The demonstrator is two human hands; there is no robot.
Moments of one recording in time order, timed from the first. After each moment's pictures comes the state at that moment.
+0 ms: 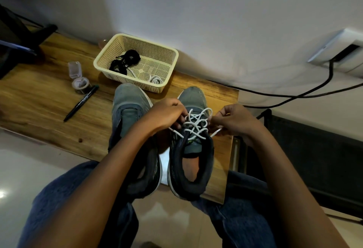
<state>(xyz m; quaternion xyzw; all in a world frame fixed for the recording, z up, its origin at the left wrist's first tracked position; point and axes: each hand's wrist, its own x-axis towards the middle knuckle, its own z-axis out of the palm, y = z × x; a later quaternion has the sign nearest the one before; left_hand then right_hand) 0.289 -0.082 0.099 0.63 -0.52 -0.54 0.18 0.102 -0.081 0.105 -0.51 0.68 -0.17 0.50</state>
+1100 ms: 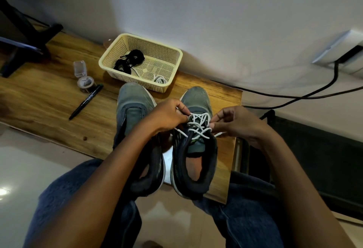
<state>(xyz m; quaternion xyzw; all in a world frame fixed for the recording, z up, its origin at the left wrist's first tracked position) 0.295 -0.082 0.091 0.63 -0.57 -0.51 0.16 0.099 -0.078 0.110 -0.55 0.62 -0.13 0.55</state>
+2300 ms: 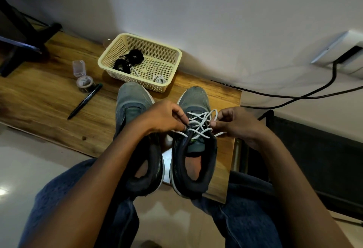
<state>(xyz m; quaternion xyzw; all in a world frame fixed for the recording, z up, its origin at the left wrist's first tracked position) 0.307 -0.079 0.093 0.58 -0.61 -0.53 0.13 0.098 -0.075 0.105 -0.55 0.63 -0.15 0.54</state>
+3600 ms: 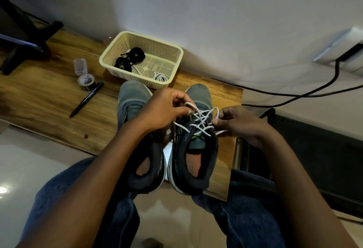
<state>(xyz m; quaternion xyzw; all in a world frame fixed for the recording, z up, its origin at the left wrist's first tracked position) 0.308 -0.075 0.105 0.55 -0.65 -0.46 0.26 0.100 -0.076 0.105 -0.53 0.63 -0.12 0.56</state>
